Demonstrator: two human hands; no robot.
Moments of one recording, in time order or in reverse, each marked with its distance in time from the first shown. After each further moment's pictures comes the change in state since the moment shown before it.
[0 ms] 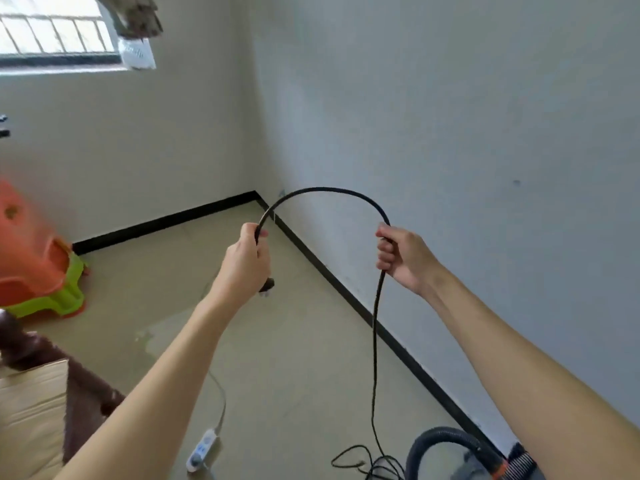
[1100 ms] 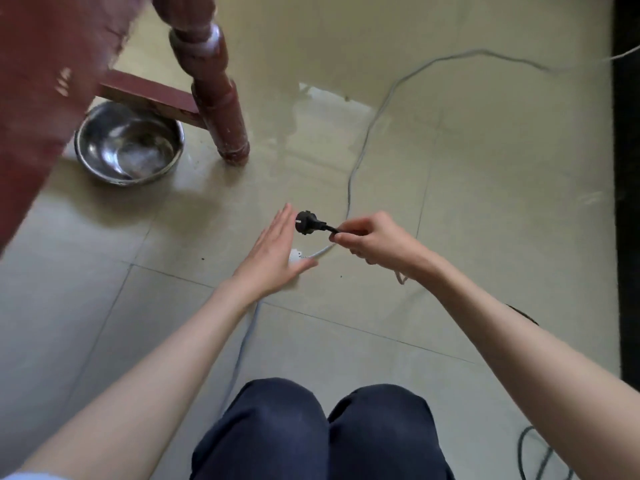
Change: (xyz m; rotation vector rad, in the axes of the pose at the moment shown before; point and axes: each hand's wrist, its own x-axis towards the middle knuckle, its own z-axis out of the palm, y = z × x) left_hand -0.052 -0.793 0.203 0.197 0.014 -0.606; right_hand 0.298 0.731 0.217 -1.227 -1.138 0.122
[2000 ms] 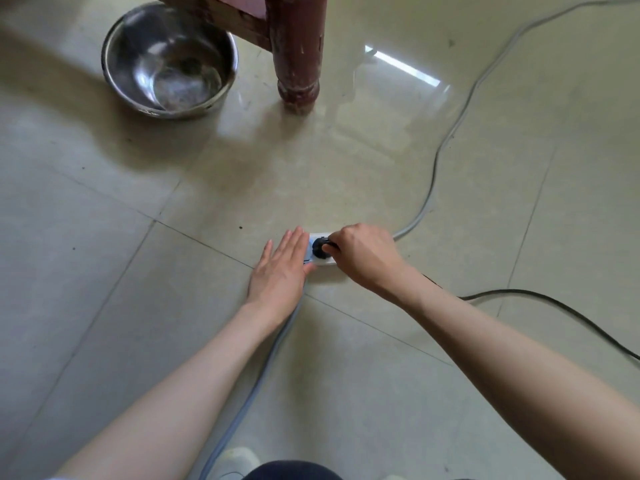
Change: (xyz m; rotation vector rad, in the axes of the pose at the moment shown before) left_hand 0.014 -0.142 0.096 0.309 0.039 -0.233; right_hand 0.131 0.048 0.149 -0.940 0.022 -0.322
